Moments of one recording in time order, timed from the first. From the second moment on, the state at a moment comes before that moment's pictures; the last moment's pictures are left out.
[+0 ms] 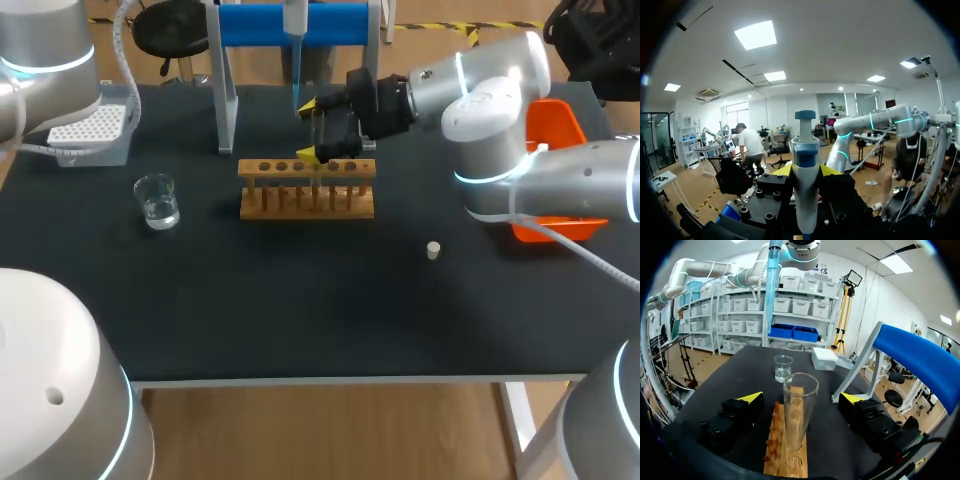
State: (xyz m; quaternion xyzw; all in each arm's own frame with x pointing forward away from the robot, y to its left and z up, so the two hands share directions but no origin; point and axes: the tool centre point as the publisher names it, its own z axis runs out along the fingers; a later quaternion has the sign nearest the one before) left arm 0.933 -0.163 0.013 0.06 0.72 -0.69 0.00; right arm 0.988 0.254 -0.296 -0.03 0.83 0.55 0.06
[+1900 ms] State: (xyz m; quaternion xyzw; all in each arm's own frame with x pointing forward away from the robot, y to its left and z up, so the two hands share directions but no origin) left arm 0.933 -0.163 0.013 0.06 0.72 -0.69 0.00; right arm 0.978 0.256 -0.293 -0.03 0.85 0.53 0.05
